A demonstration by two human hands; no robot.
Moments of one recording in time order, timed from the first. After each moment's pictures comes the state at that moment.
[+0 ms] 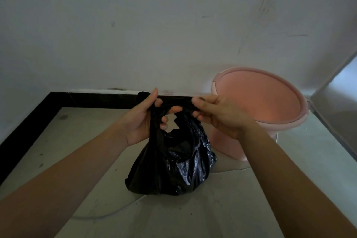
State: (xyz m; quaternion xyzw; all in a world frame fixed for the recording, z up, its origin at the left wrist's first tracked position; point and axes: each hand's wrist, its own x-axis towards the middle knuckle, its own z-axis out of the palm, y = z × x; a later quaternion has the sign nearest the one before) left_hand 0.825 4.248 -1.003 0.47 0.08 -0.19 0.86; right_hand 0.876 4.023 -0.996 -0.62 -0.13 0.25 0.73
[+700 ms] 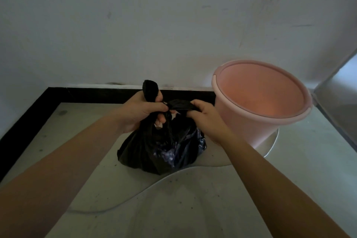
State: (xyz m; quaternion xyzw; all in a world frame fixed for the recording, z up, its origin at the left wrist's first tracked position) left_hand 0.833 4.252 -0.992 0.70 0.04 -0.14 0.70; right_hand 0.873 4.051 -1.049 -0.79 -0.13 0.13 0.58
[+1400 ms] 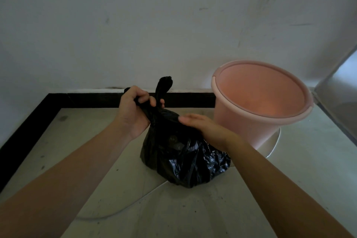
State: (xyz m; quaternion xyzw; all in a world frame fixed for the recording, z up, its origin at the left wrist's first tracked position) left_hand 0.841 4.253 -1.010 0.44 0.14 -0.03 0.89; right_hand 0.868 4.040 -1.056 -0.71 -0.12 0.35 0.61
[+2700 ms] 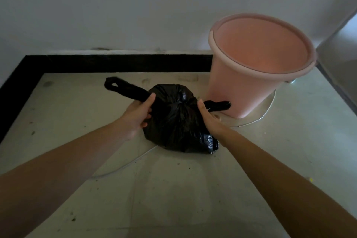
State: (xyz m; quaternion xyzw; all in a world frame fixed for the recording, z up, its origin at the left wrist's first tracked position) left_hand 0.799 4.245 -1.125 0.70 0.29 -0.13 0.64; right_hand 0.821 4.013 -1.162 -0.82 0.15 0.31 0.45
